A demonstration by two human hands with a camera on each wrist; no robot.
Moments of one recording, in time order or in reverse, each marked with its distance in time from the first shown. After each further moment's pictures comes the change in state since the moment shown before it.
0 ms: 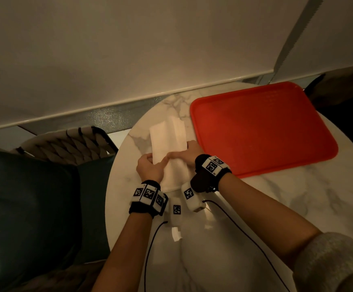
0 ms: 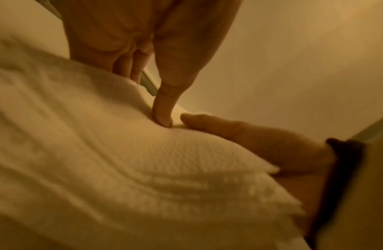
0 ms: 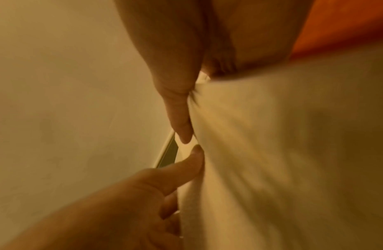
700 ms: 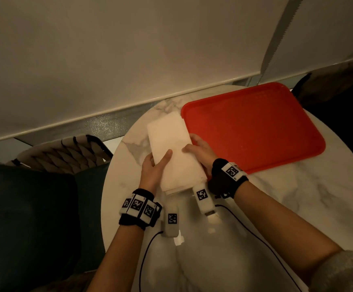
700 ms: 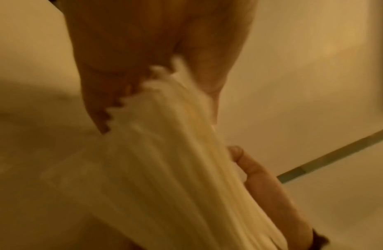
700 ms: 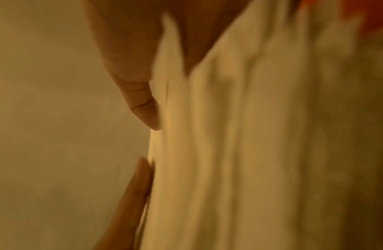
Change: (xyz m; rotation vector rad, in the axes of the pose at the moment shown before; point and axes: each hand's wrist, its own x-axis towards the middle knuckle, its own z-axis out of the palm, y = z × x) left_hand -0.030 0.022 0.003 -0.341 -0.348 0.000; right_hand -0.031 0.006 -0.046 0.374 -0.012 -0.111
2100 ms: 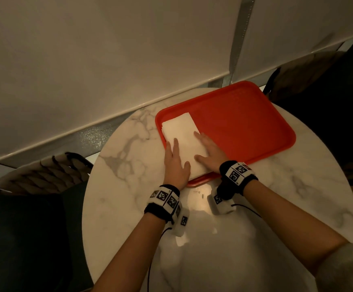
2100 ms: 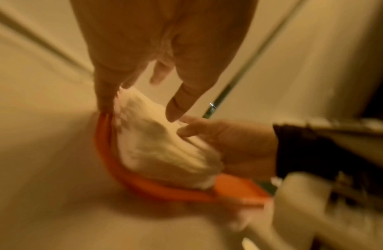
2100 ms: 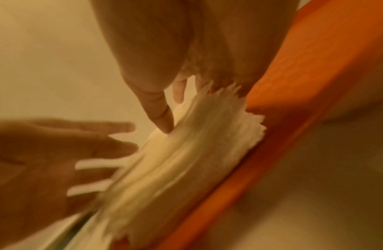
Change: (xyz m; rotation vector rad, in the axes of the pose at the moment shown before) left_hand 0.004 -0.029 0.113 0.817 -0.205 0.427; right_hand 0.007 0.044 -0.116 -0.633 0.115 -0.215
